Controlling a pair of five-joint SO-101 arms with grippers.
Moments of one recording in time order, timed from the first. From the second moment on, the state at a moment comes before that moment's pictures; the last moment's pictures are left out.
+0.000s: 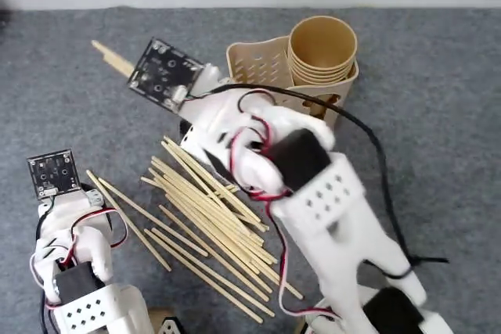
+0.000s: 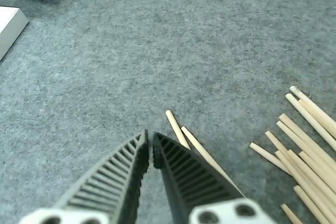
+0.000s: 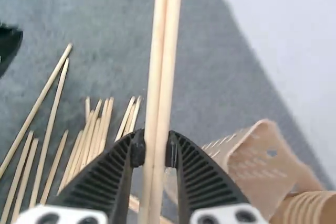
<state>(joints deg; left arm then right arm) -29.3 -82.9 82.6 50.5 -0.7 -42.5 -18.1 -10.2 72.4 25.2</state>
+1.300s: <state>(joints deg) -29.3 -82.9 82.6 50.5 -0.7 -25.1 4.7 -10.2 36.2 15.3</state>
